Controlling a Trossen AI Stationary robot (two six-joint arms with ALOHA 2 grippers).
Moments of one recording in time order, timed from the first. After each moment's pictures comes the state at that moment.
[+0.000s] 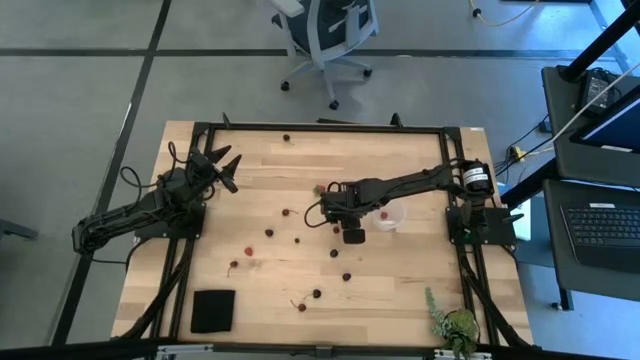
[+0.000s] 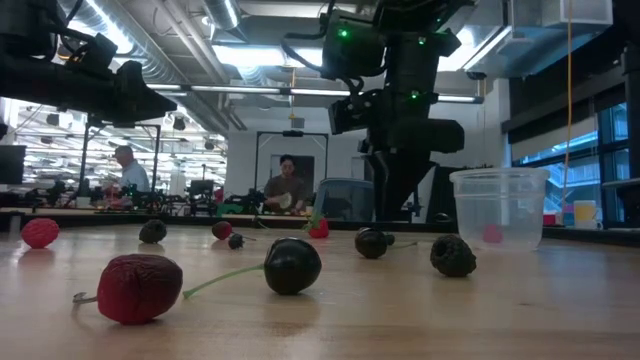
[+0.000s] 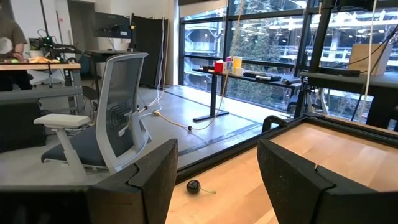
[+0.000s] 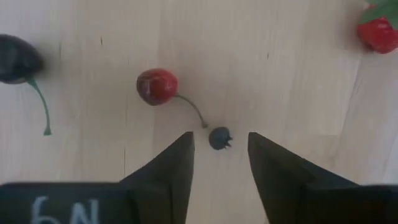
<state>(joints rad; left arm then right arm) 0.42 0.01 0.01 0.06 -0.46 -0.04 0.02 1.95 1.37 -0.78 0.10 -0.11</state>
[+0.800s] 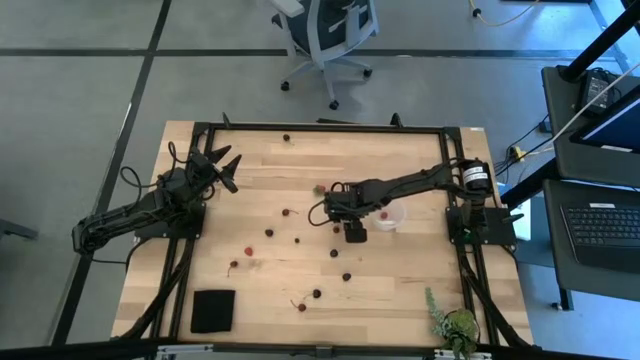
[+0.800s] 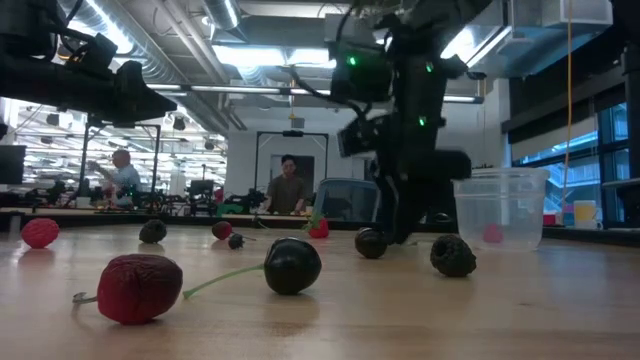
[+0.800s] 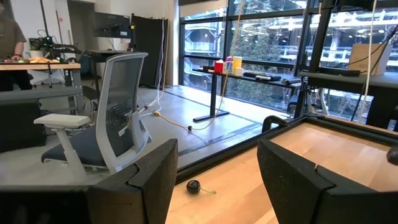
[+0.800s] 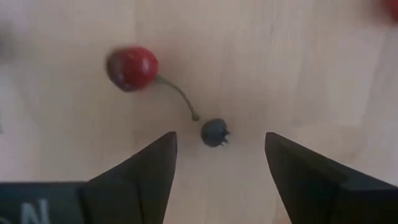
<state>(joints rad) 0.42 0.01 0.01 0.06 -0.46 -0.04 -0.01 1.95 1.24 -0.66 0.10 -0.11</state>
